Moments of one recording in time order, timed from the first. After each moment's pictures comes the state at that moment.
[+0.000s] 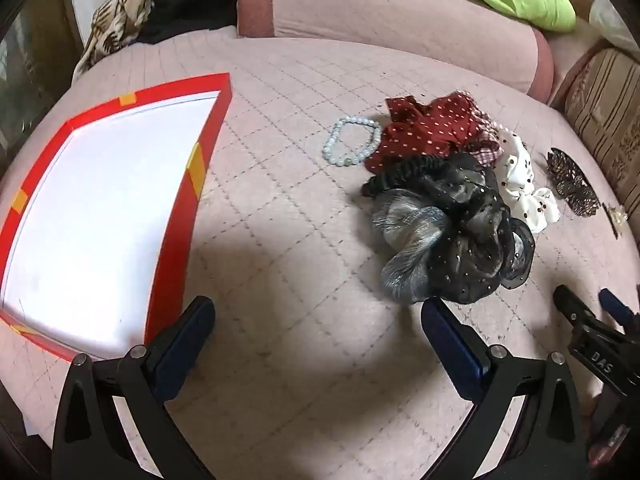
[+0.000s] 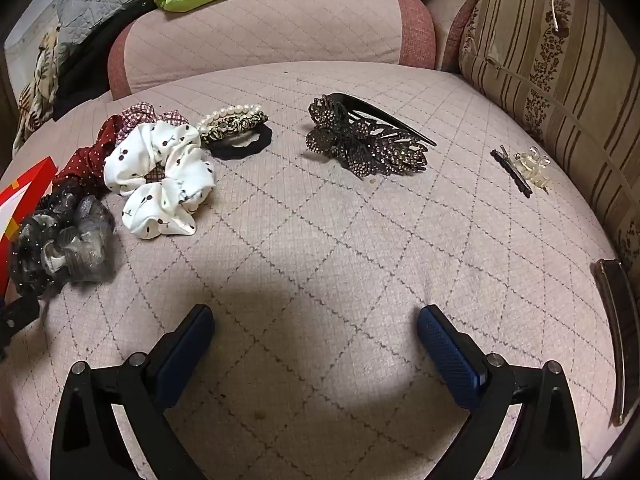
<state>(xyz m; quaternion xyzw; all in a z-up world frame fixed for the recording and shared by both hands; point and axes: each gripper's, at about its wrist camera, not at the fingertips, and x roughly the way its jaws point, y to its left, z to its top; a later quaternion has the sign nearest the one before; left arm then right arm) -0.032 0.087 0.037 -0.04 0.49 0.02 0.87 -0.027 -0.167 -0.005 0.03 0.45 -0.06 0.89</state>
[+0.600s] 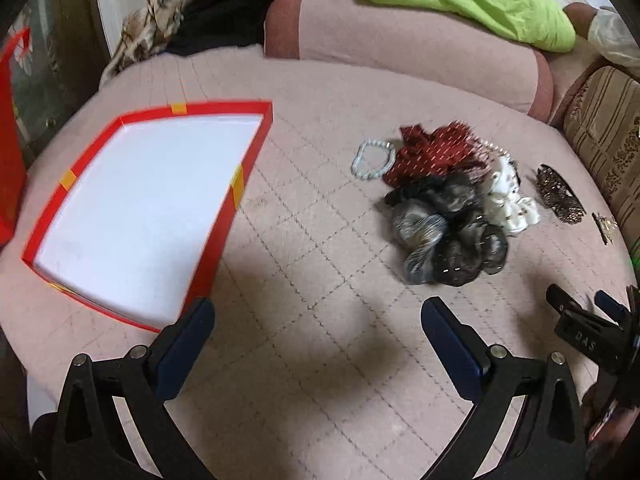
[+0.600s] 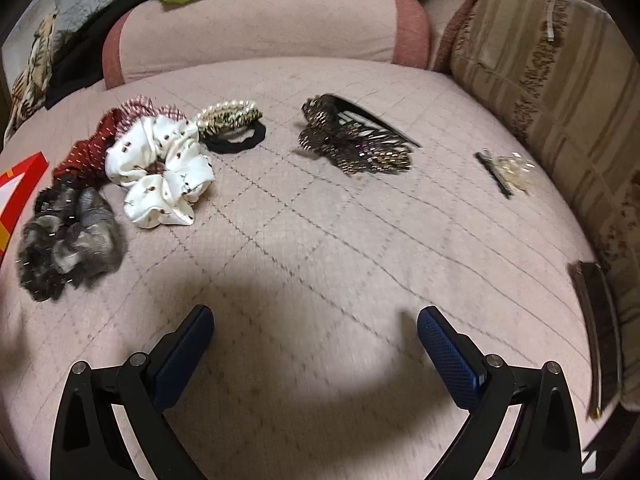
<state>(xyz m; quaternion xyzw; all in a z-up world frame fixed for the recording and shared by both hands) -0.063 0.094 0.064 -0.03 0.46 0.05 0.89 -0.048 -0.160 0.019 0.01 0.45 -0.08 0.89</state>
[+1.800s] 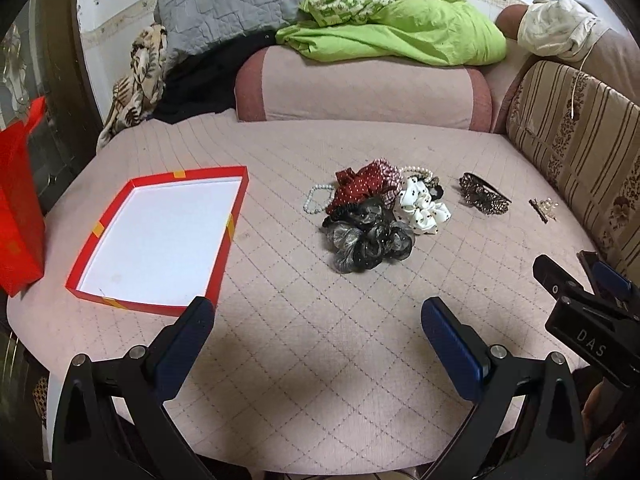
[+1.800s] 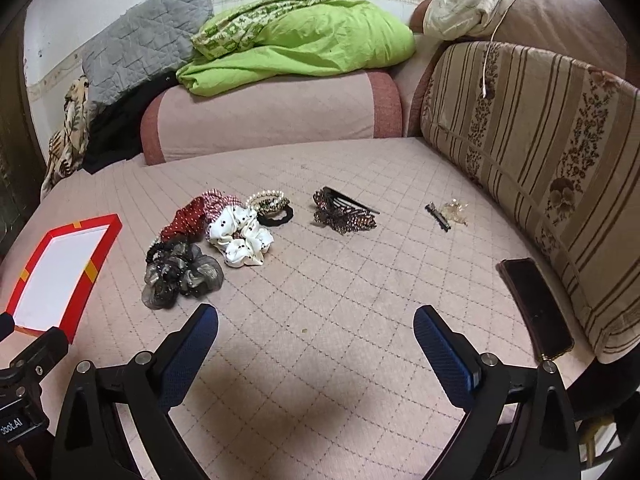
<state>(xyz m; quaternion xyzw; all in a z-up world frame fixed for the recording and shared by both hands) -0.154 0.050 0.144 0.01 0.39 0.00 0.92 -0.151 -0.133 0.120 0.04 0.35 -0.08 0.93</state>
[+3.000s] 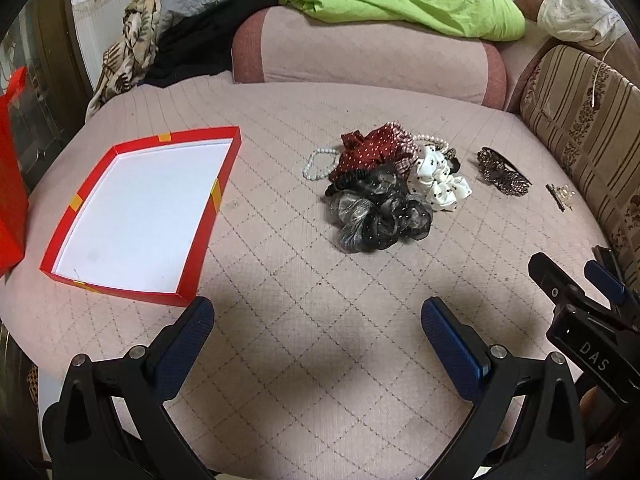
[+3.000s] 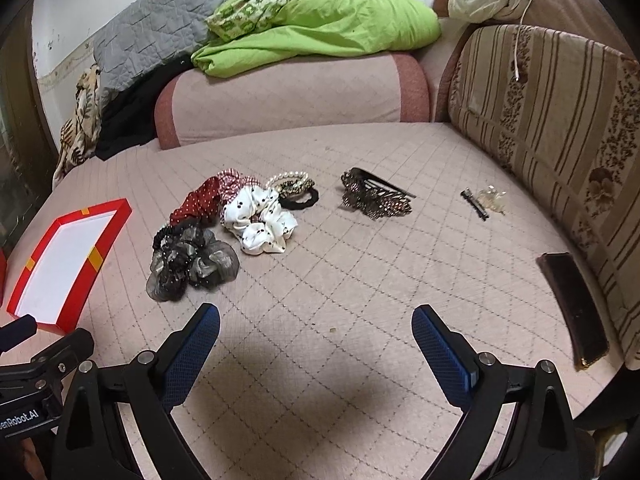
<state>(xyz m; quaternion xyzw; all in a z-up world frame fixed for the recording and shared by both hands) -0.114 0.061 0.104 0.00 0.45 0.00 0.89 -0.117 -0.127 0.084 0.06 0.38 -0.04 0.92</state>
